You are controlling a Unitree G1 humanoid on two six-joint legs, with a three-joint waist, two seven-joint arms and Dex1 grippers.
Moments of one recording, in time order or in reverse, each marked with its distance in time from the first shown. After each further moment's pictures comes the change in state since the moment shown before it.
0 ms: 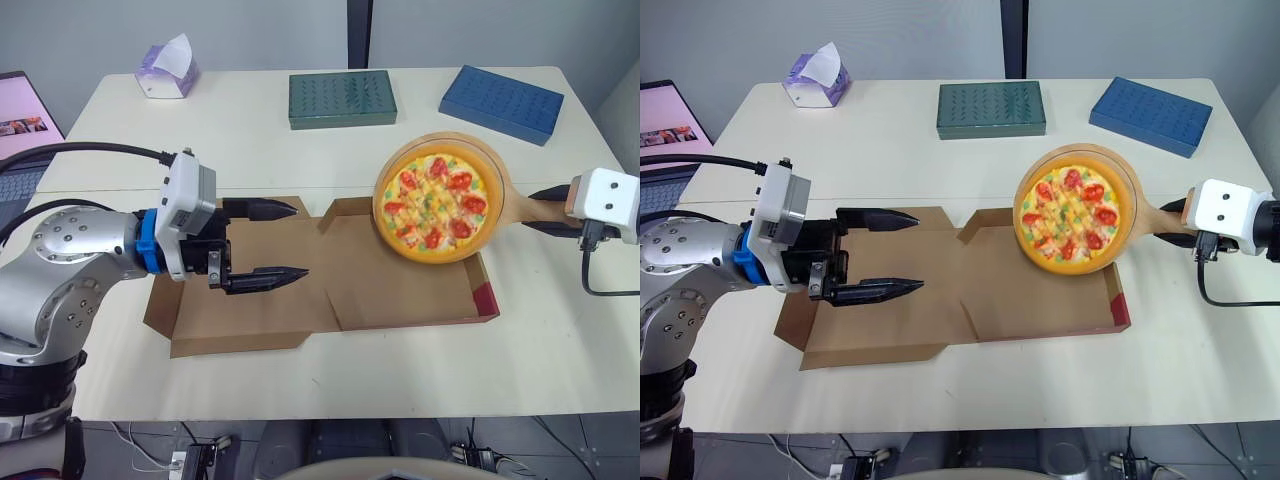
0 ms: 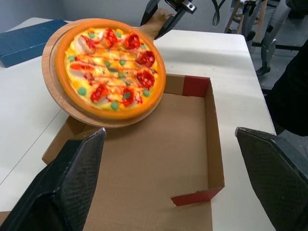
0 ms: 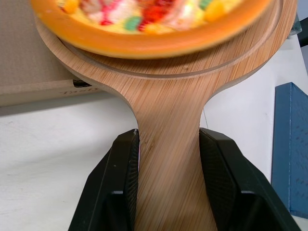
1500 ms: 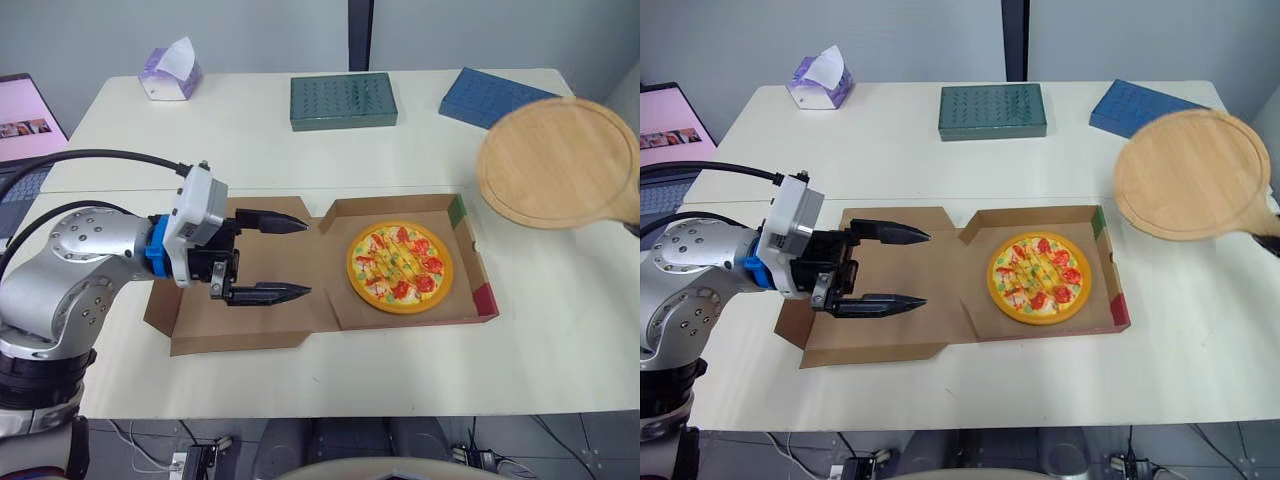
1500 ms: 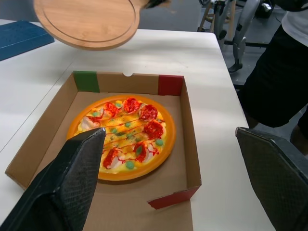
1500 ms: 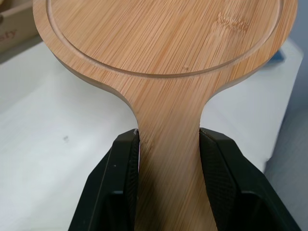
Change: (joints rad) left arm -0.011 -0.013 -0.056 0.030 0.015 -0.044 -0.111; right arm 0.408 0.038 -0.540 0.012 0.123 0.345 -0.063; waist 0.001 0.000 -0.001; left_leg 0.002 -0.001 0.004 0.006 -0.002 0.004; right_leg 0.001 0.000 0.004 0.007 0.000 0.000
